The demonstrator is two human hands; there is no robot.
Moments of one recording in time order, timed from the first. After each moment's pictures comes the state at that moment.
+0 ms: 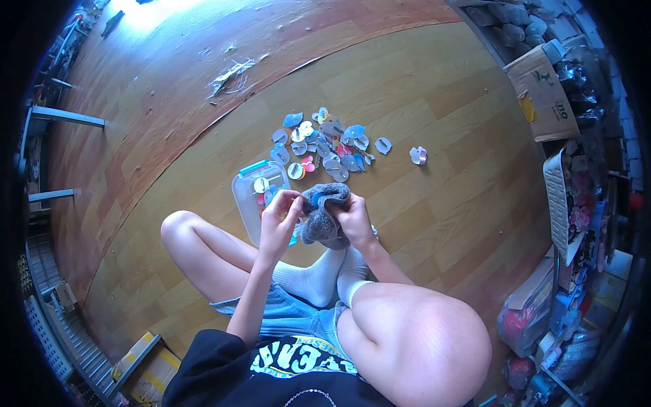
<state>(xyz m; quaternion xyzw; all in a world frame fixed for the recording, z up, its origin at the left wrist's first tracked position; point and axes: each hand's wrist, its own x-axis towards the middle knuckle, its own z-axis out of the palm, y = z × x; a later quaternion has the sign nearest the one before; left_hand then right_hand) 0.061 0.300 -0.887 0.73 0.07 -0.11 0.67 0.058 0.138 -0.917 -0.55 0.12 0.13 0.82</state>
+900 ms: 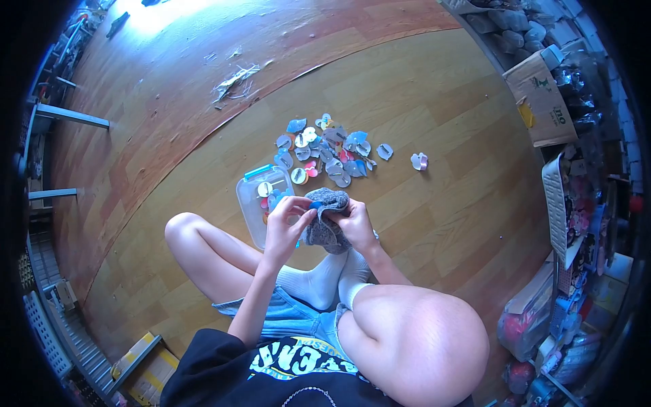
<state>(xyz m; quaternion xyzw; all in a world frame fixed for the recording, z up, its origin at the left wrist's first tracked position) 0.060 0.300 -0.889 0.80 0.01 -0.10 0.59 0.059 0.137 -0.913 -0.59 0.11 0.15 0.78</state>
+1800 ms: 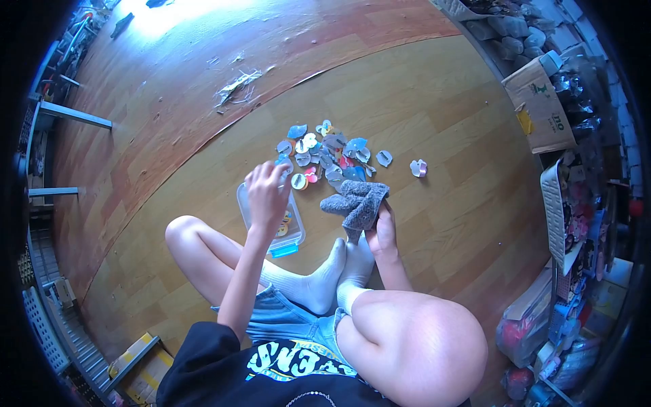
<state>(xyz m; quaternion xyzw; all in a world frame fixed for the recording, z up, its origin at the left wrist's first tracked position) 0.123 0.315 -0.907 0.96 -0.07 0.15 0.22 0.059 0.091 -0.934 -0.33 0.23 0.08 0.91</state>
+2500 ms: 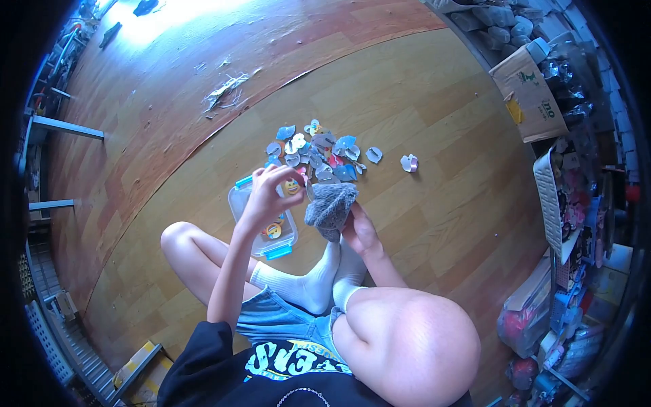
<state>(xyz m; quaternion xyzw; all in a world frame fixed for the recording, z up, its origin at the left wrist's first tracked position) 0.134 0.308 -0.866 0.88 -0.19 -0.07 0.42 0.054 0.109 -0.945 -0.24 0.23 0.17 0.93</state>
